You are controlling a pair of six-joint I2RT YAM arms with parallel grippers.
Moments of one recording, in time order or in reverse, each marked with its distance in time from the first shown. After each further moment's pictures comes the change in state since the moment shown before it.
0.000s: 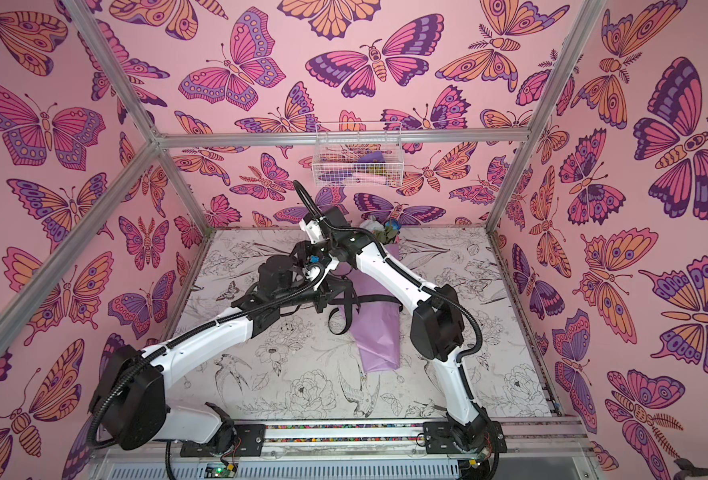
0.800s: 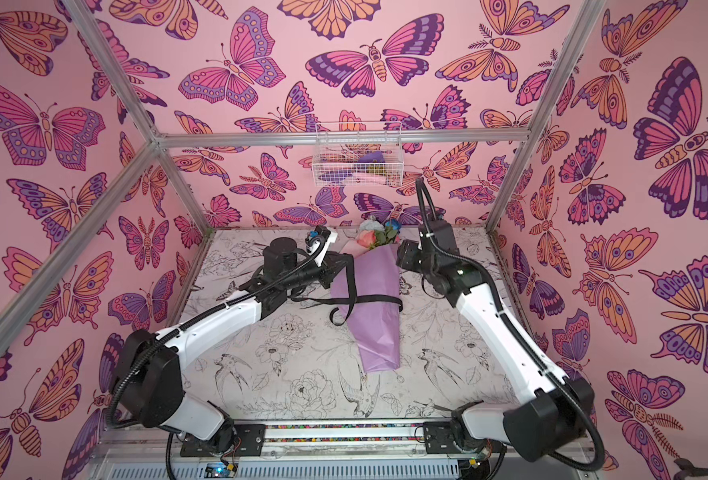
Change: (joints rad) left arm 0.034 0.157 0.230 -0.003 -0.146 -0.155; right arm -0.328 -0.867 -0.804 0.018 0.595 -0.015
